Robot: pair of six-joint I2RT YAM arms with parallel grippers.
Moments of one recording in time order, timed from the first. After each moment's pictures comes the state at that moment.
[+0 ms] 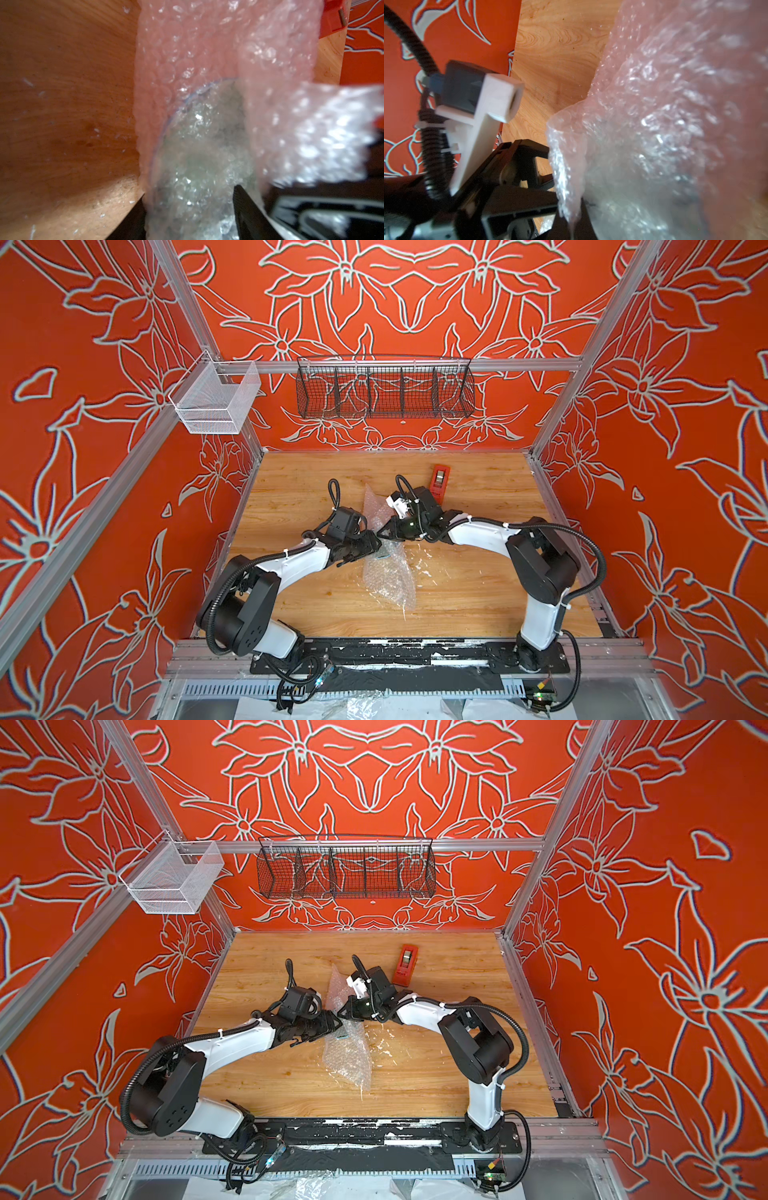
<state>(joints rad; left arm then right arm) -0.42 1.47 0.73 -0.17 0.27 -0.78 0.69 1.89 1.17 -0.01 -0.59 0.72</state>
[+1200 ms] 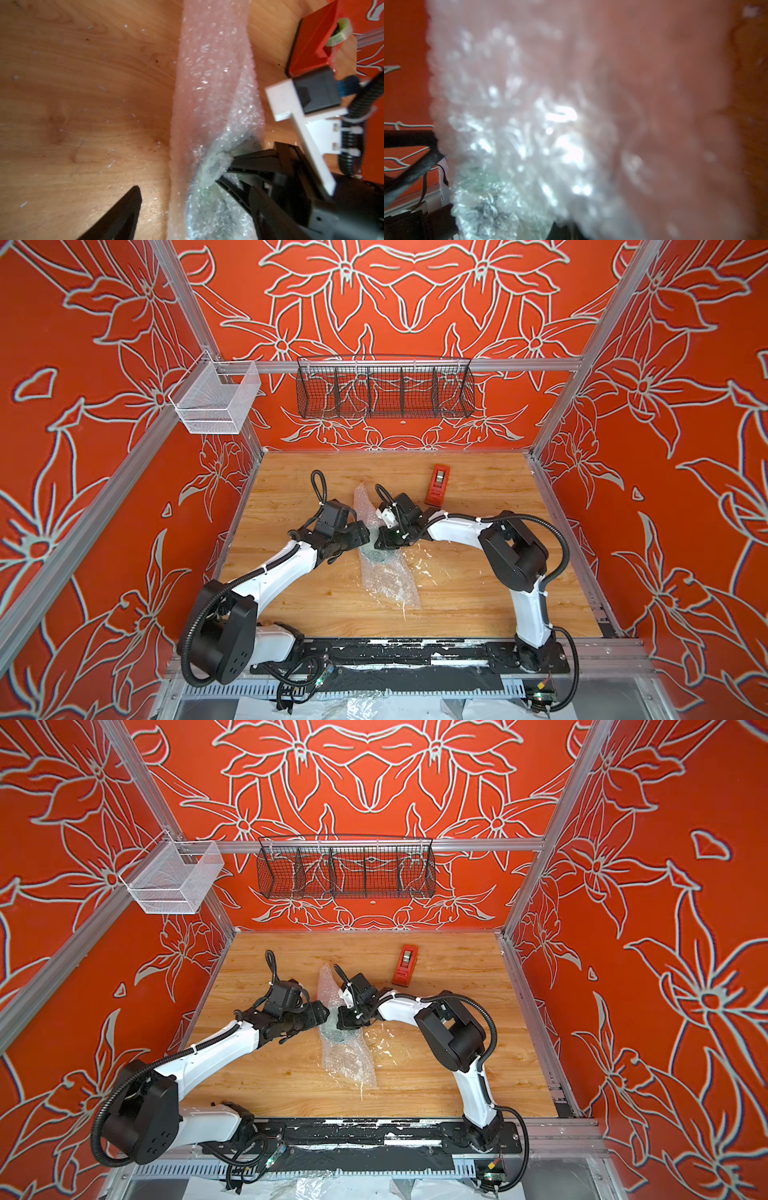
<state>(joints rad) -0.35 1.32 0.74 -0.33 0.10 -0.73 0.75 2.06 1.36 -0.29 -0.45 0.56</state>
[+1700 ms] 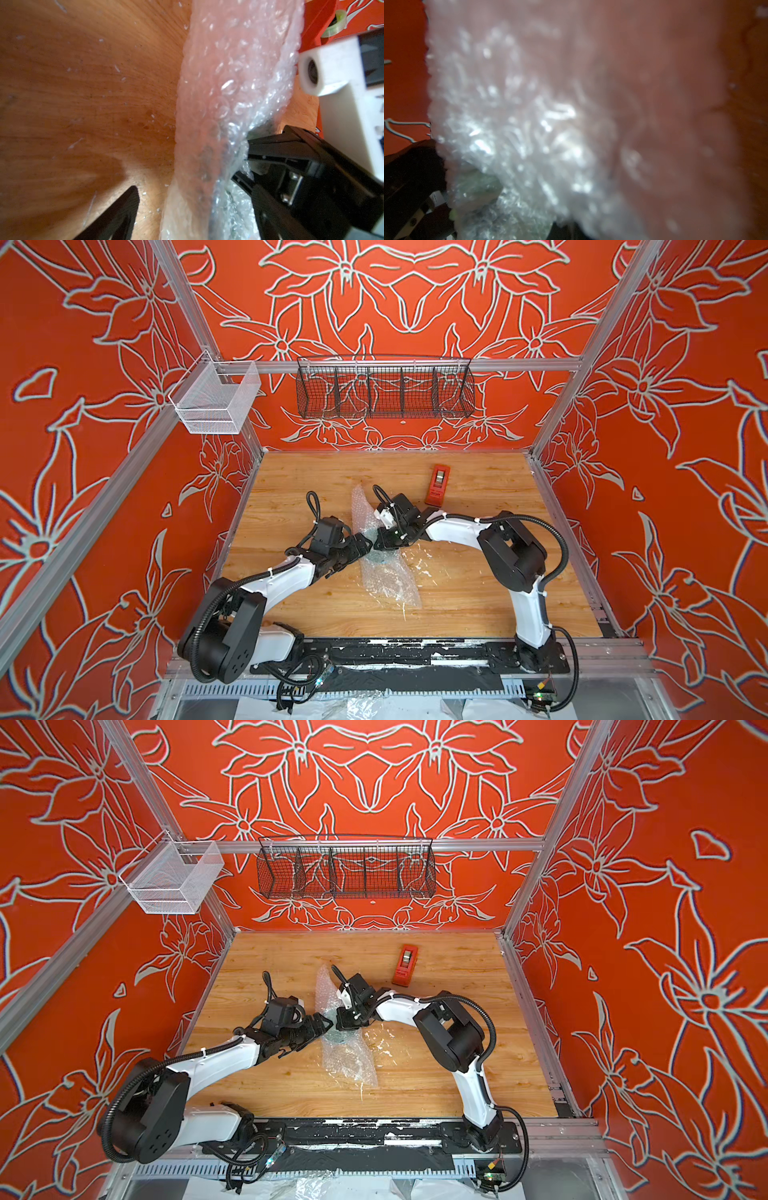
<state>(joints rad) -0.33 1.32 0.52 -0.01 0.28 -0.89 0.76 2.07 1.37 -0.30 -0.43 0.55</state>
